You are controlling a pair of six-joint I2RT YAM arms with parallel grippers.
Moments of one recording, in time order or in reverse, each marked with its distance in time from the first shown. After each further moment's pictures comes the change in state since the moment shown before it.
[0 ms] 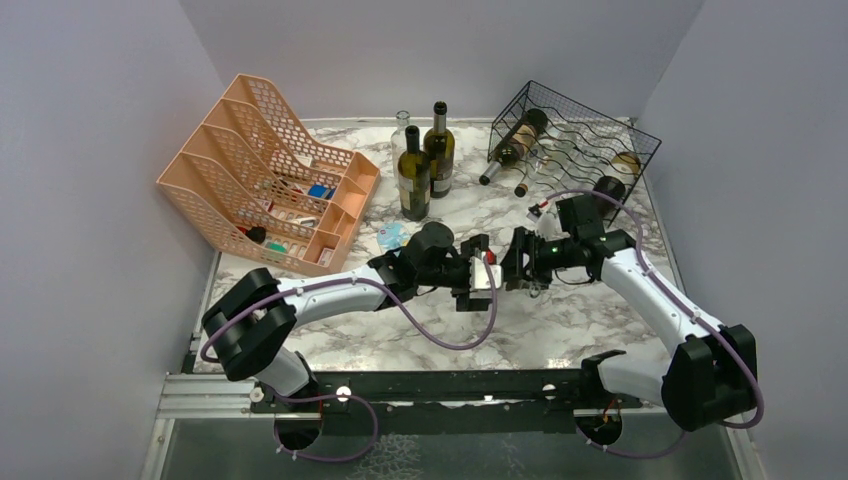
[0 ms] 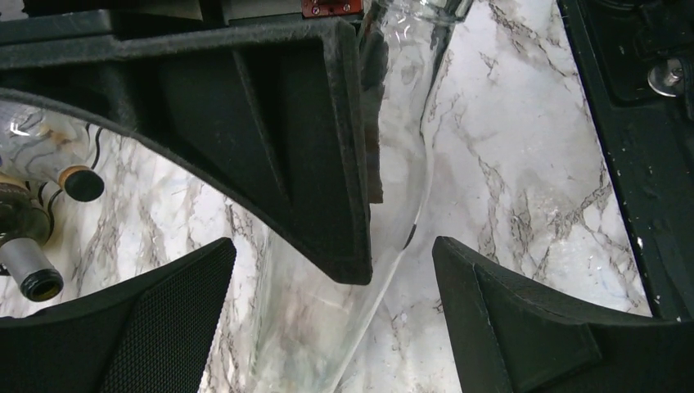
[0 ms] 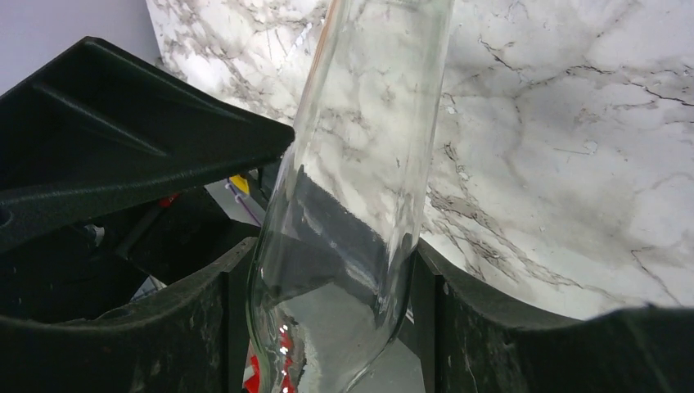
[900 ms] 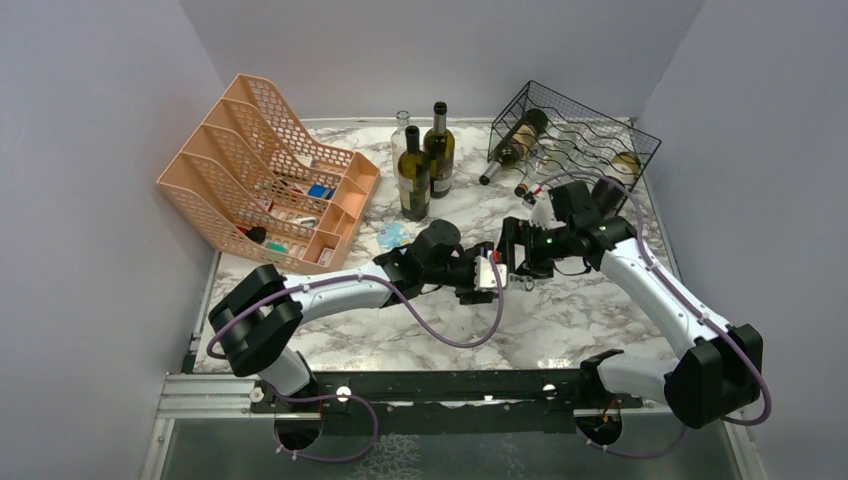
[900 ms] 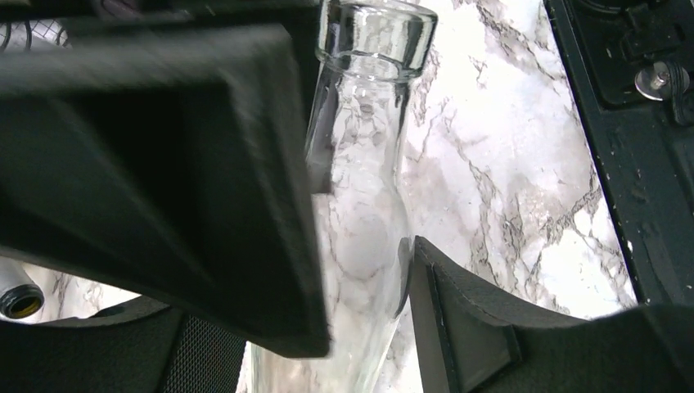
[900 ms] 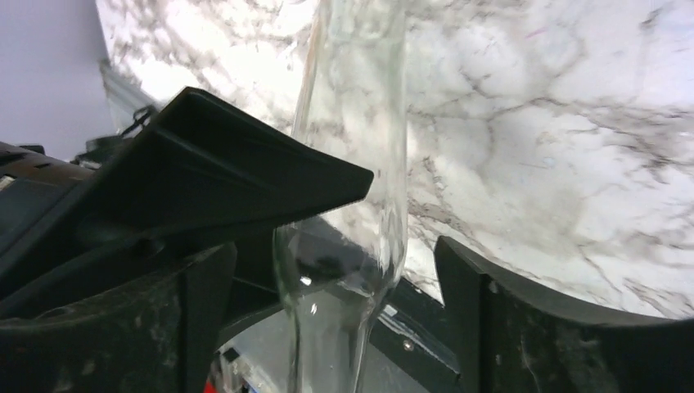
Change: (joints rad) left arm -0.010 0.040 0.047 -0.030 0.026 -0.015; right arm 0.081 0.028 0.133 -0.095 0.124 -0.060
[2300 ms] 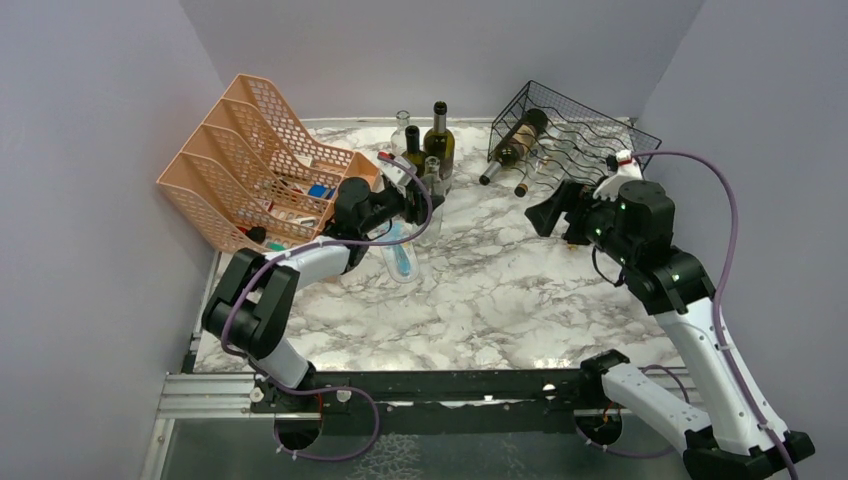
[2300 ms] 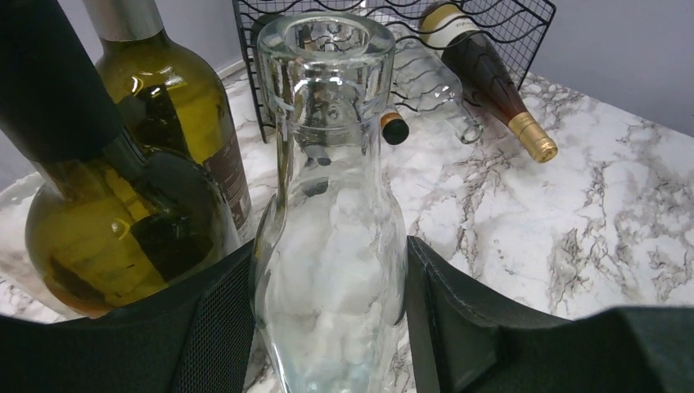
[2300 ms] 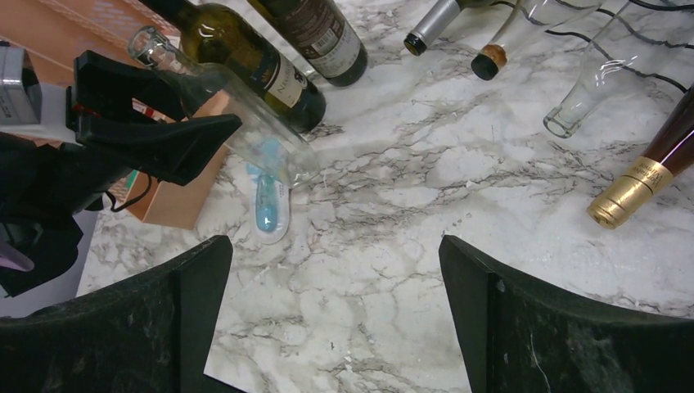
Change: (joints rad) left arm 0.517 0.029 -0.108 0.556 -0.047 -0.601; right arm 0.001 -0.393 0.145 0.101 0.579 0.019
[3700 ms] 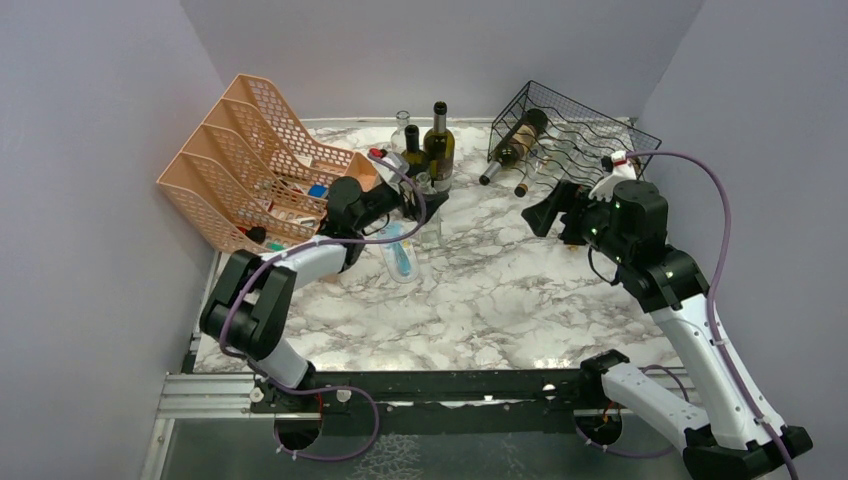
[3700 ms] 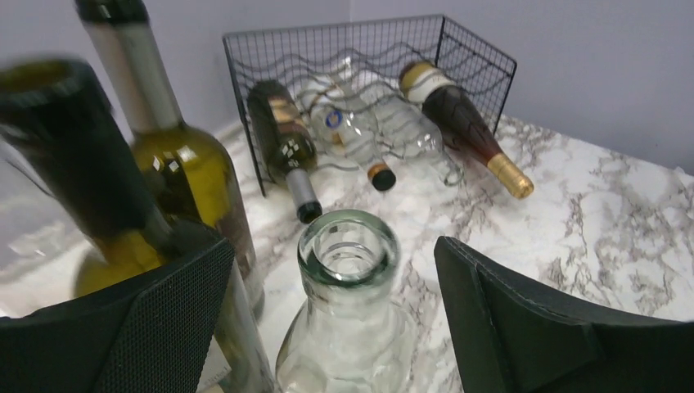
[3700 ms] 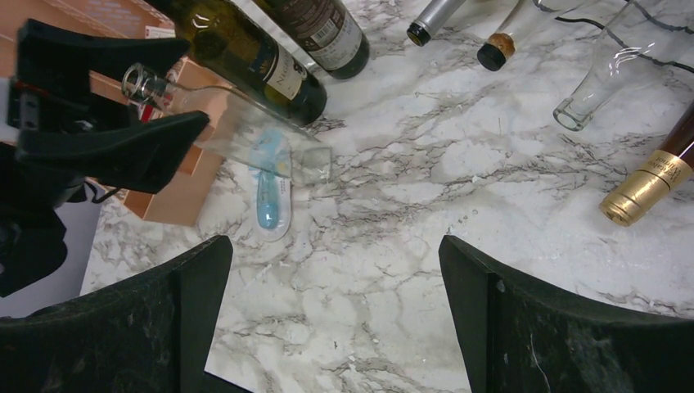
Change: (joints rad) left arm 0.032 0.021 0.000 0.130 0.075 -0.038; right arm 0.000 0.026 -0.026 0.030 -0.012 0.016
